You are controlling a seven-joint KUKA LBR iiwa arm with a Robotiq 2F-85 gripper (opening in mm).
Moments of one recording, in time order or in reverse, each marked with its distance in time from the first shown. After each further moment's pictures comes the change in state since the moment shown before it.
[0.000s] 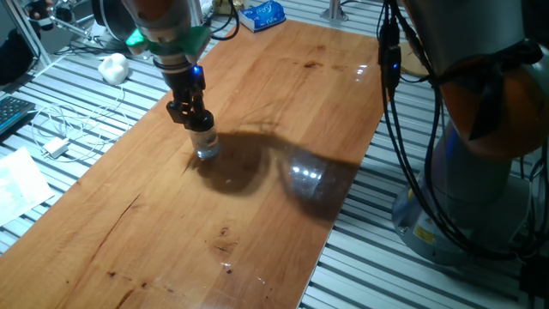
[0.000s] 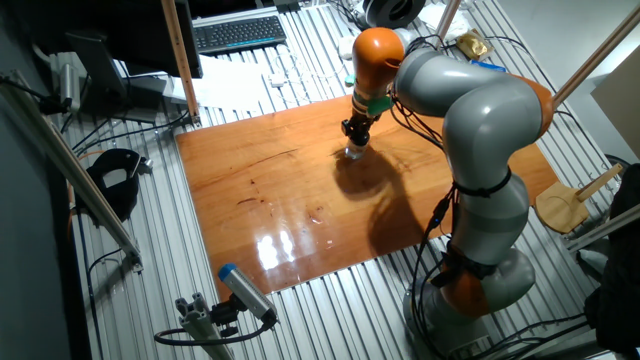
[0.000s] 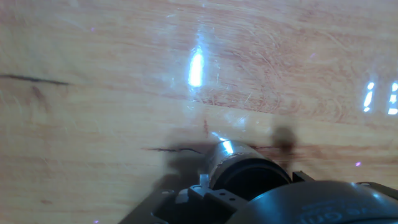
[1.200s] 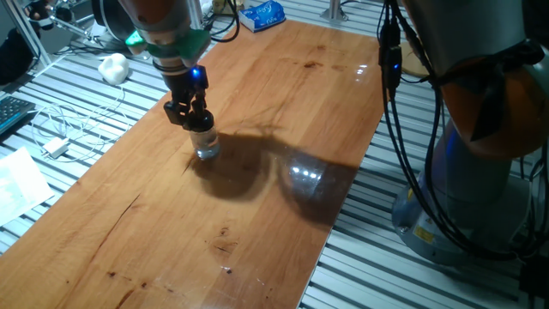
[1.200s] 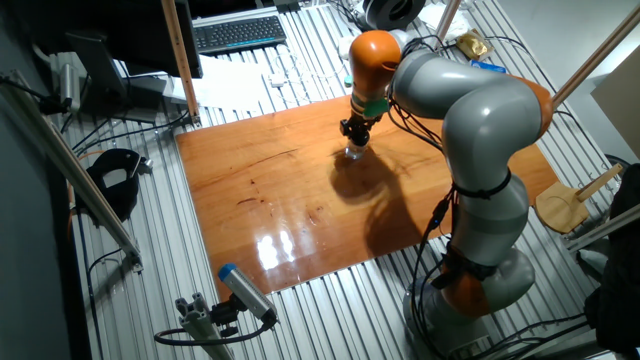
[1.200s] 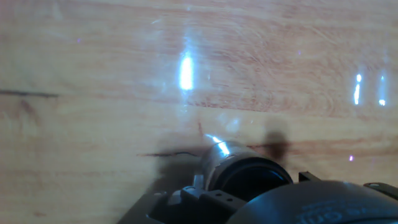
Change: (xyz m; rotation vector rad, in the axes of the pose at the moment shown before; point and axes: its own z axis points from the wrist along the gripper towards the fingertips) arm 0.000 0.000 0.000 0.054 -0.024 -0.010
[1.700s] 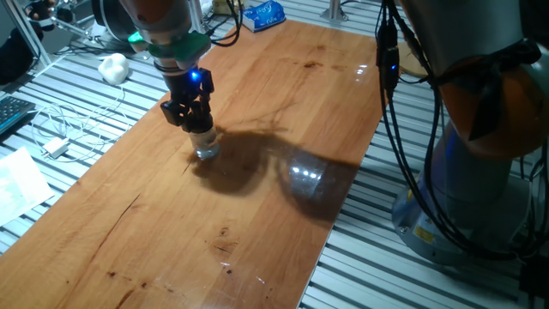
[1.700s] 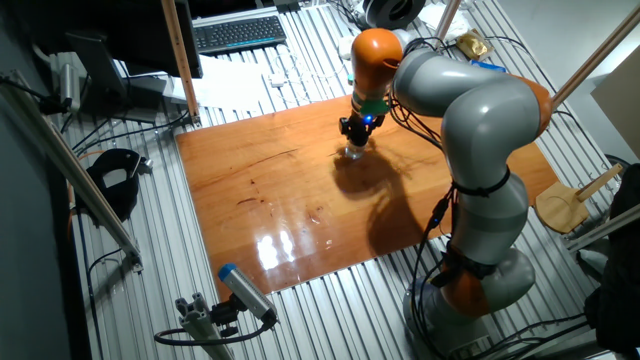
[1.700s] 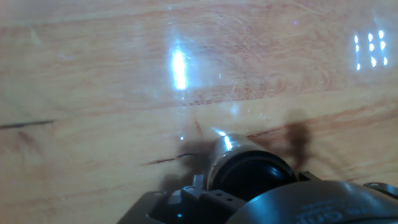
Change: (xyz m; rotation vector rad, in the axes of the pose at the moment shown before) arm 0.003 0.002 0.001 -0.024 0.029 0.168
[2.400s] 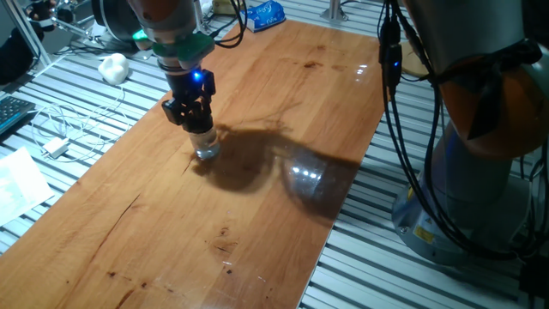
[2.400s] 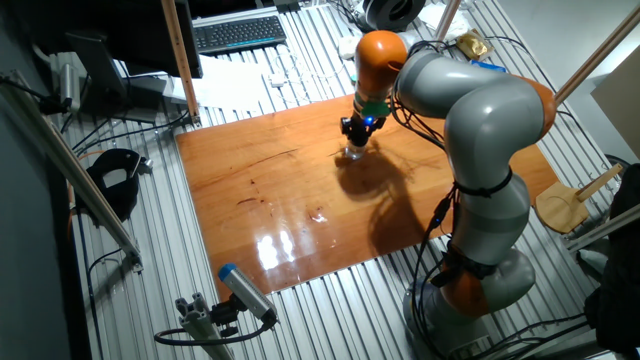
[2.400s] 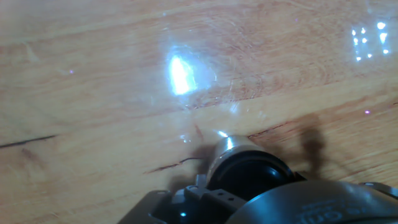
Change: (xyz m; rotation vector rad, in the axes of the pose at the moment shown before) arm 0.003 0.000 0.005 -0.029 -0.001 0.121
